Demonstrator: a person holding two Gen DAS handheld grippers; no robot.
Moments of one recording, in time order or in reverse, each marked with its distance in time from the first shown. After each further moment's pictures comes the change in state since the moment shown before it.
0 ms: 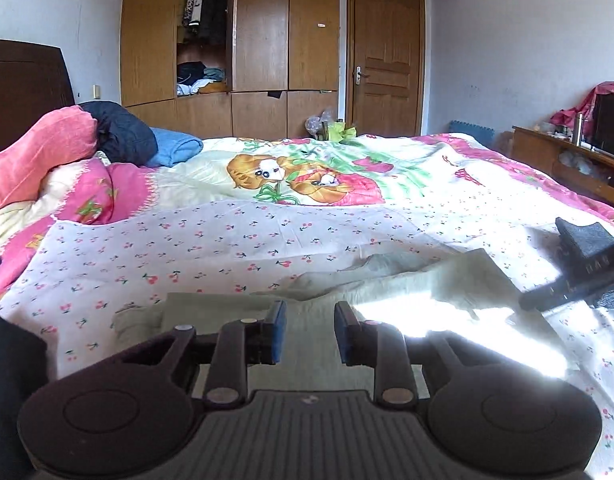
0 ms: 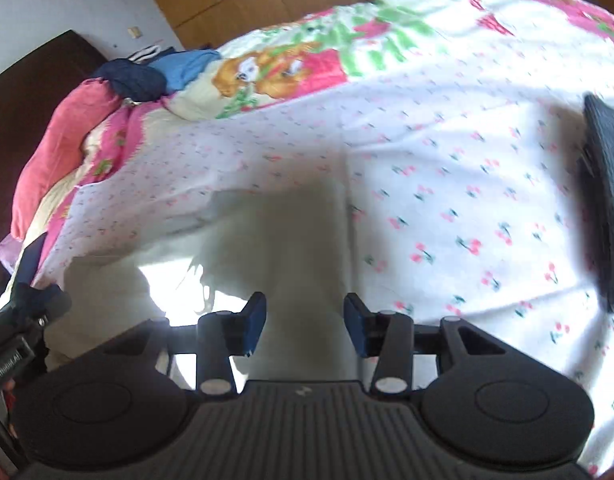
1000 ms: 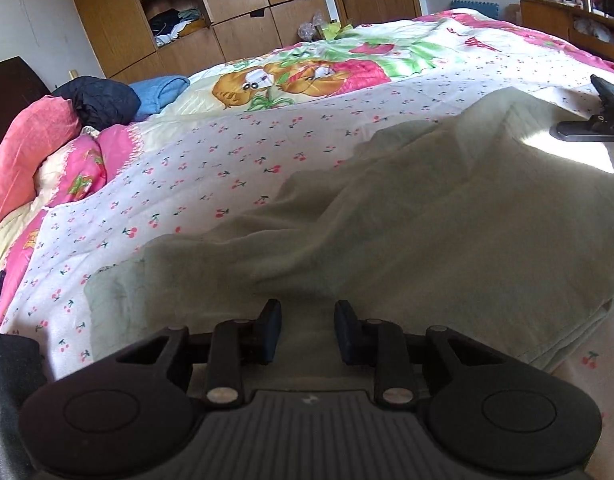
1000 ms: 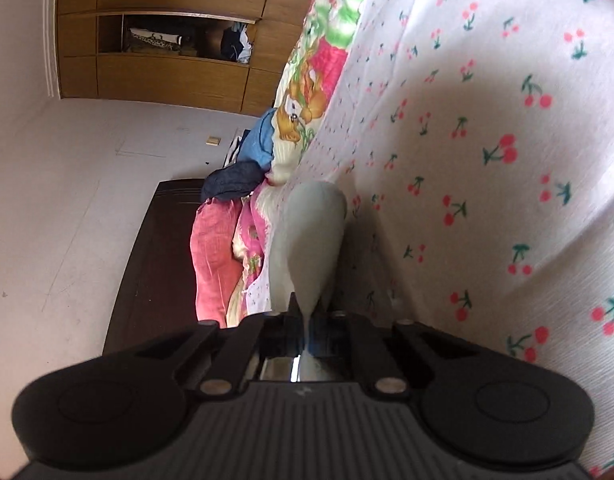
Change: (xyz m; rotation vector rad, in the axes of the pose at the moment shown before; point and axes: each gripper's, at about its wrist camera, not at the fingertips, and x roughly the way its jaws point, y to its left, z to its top) left arm 0.057 -0.049 -0.021 0.234 0.292 0.127; right arm 0.060 -0.101 0.003 0.566 -0.022 0.677
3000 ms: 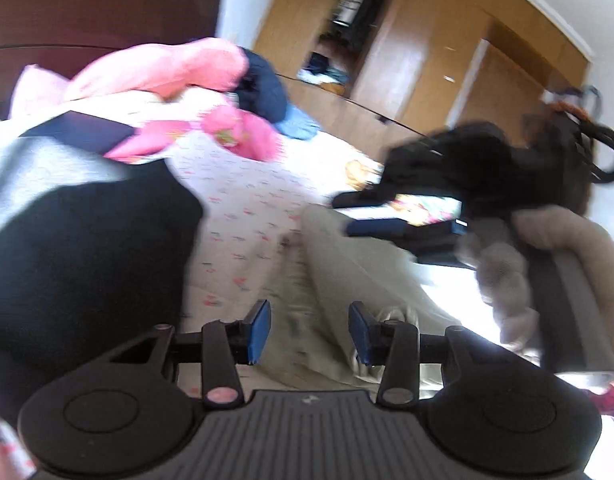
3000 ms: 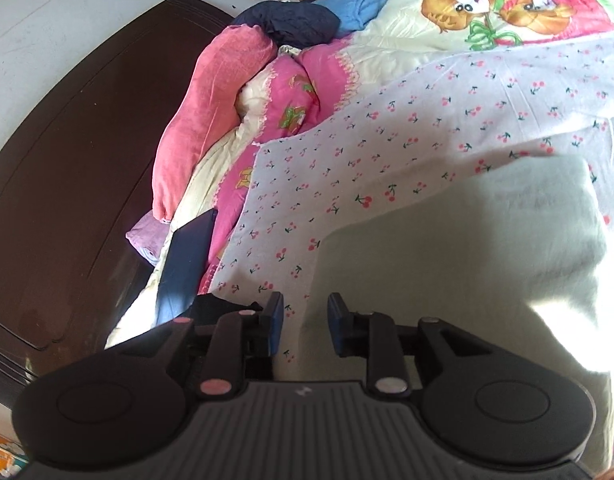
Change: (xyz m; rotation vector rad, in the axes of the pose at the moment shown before) left arm -0.120 0.143 -0.136 -0.759 -0.303 -0.056; right arm 0.246 0.205 -0.168 -0.526 0.247 -0.303
